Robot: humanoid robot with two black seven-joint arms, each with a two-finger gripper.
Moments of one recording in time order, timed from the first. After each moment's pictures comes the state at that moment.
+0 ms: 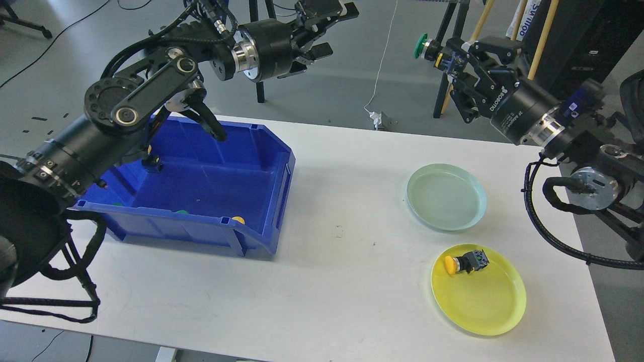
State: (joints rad) left arm -1.17 0.20 -0.64 -0.79 0.91 -0.49 -0.06; right arm 0.77 -0.69 0.52 1.27 -0.30 0.20 0.35
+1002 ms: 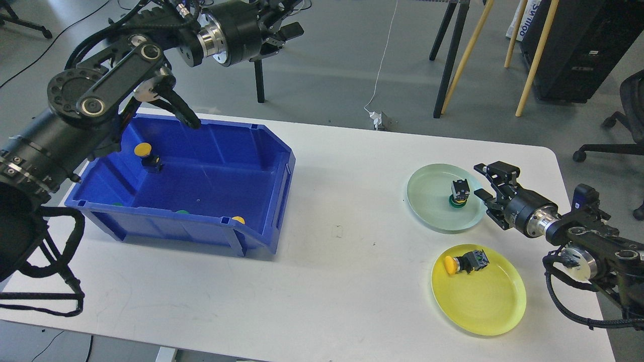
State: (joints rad) left arm -1.17 0.26 -0.69 -0.80 0.91 -0.49 -0.07; right arm 0.65 -0.50 0.27 0.72 -0.35 0.18 0.35
